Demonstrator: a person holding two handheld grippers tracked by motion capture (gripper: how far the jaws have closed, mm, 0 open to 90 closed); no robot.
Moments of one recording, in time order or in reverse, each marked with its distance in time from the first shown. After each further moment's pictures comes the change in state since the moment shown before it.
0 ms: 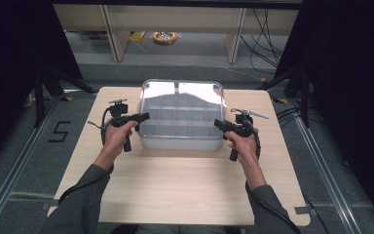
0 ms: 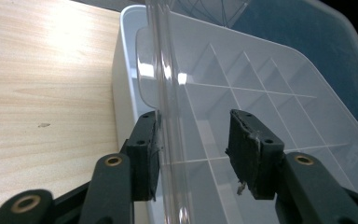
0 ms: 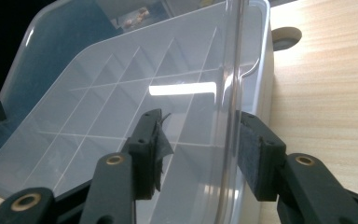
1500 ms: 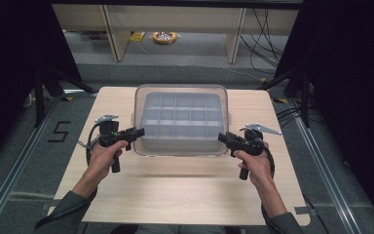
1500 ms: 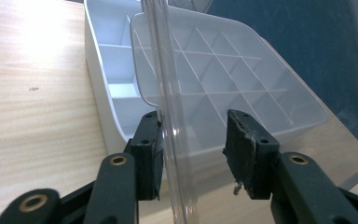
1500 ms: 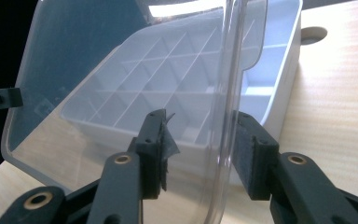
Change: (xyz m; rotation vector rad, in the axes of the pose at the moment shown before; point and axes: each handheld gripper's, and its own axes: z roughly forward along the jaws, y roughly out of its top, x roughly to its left) left arm -0.021 -0.033 -0.069 -0.009 -0.086 0.104; right arm 0.013 -0.027 -0.067 -0.023 0.115 -0.136
